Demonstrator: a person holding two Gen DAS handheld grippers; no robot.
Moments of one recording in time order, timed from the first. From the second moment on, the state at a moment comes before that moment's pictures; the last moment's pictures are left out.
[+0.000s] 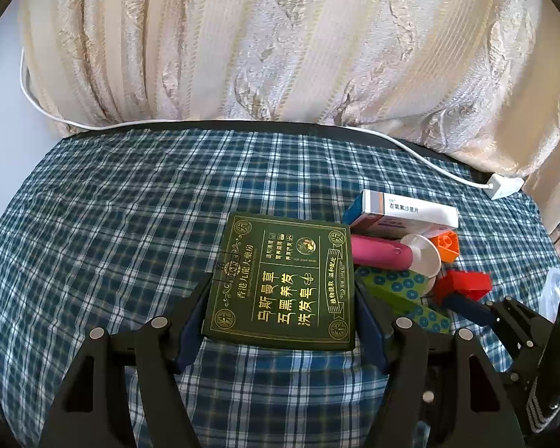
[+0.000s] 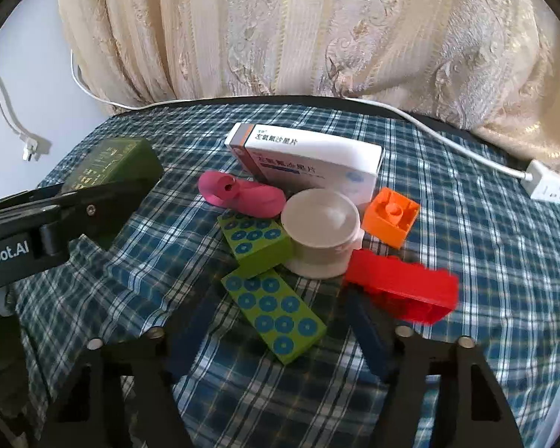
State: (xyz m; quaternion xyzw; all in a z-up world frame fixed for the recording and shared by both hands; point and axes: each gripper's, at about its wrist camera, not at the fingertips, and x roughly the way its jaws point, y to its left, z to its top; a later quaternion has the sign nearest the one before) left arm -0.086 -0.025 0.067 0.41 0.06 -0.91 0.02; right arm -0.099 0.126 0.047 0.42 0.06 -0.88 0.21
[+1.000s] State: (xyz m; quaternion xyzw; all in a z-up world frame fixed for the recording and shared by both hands) left arm -0.077 -0.003 0.072 0.41 0.04 -0.91 -0.01; right arm -0.034 0.180 0.060 0.43 -0.01 -0.88 0.18
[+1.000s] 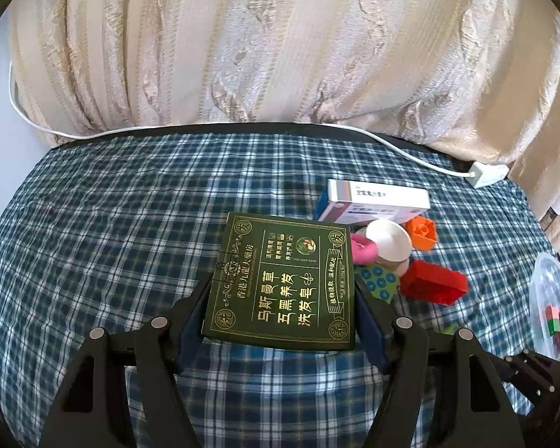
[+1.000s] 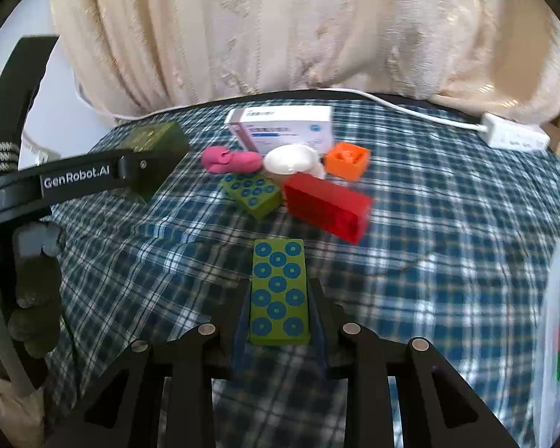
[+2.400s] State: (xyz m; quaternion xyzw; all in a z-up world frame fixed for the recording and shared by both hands) left arm -0.036 0.145 0.073 0.41 -0.06 -0.90 -0.13; right arm 0.053 0.420 0.098 0.32 -0.16 -0.93 -0.08
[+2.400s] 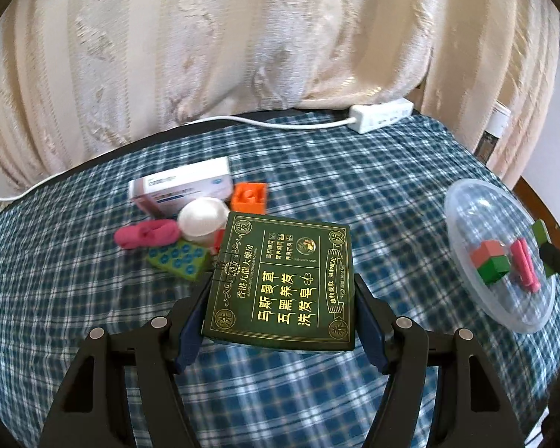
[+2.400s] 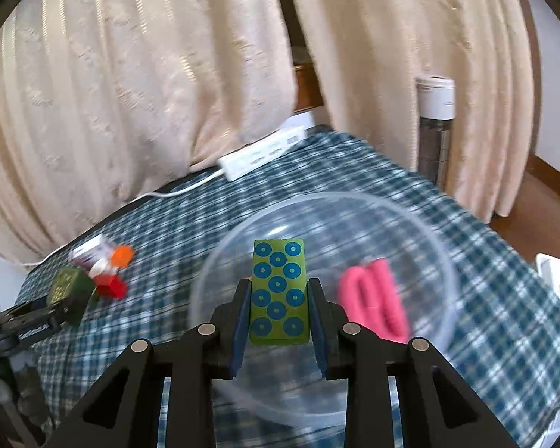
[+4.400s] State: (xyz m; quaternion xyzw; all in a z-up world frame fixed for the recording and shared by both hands) left arm -0.061 0.375 0.061 0.40 -0.14 -0.86 -0.28; right arm 0.076 0.489 0.077 0.26 -0.19 -0.93 -0.16
